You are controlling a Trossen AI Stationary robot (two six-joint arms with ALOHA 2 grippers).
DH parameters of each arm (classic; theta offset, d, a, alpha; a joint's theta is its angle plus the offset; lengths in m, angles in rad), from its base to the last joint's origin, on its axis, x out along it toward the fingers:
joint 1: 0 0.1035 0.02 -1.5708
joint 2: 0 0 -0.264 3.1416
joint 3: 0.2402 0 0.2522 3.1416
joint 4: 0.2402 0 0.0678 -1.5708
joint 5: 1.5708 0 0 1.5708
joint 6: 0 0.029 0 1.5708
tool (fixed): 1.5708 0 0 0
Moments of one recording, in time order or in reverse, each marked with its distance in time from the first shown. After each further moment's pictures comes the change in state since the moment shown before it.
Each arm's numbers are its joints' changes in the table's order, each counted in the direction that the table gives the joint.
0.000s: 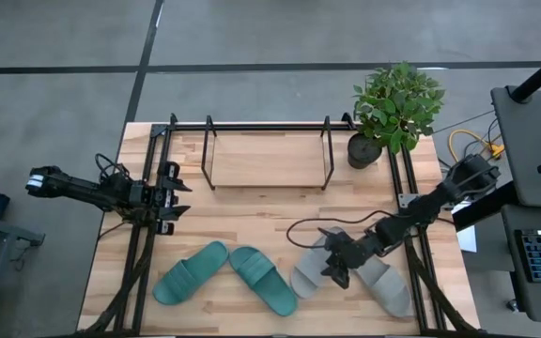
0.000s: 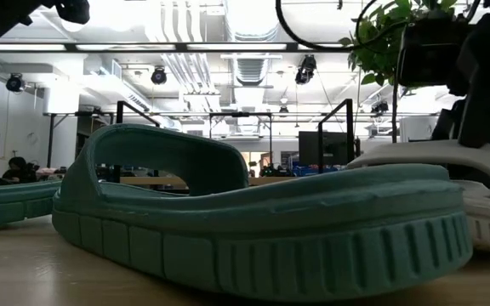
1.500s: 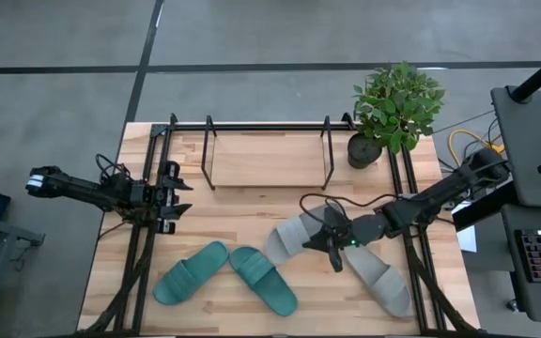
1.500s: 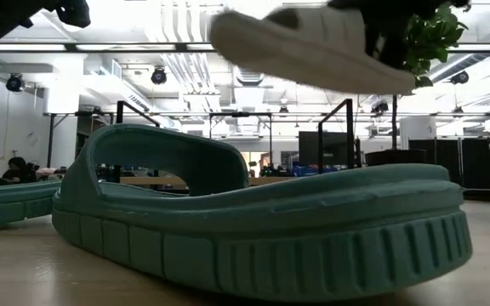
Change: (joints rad) left arm 0.001 0.001 -0.008 -0.001 -0.031 0.000; right arm -0.097 -0.181 0.097 -0.165 0.193 -0.363
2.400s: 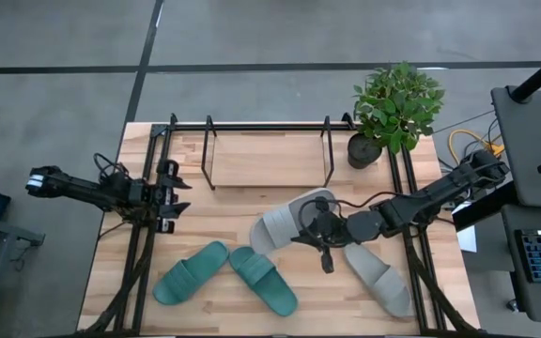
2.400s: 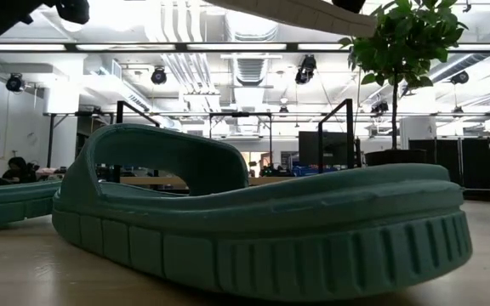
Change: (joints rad) left arm 0.000 0.001 0.018 -0.002 -0.003 0.000; right arm -0.011 0.057 0.236 0.128 0.078 -0.361
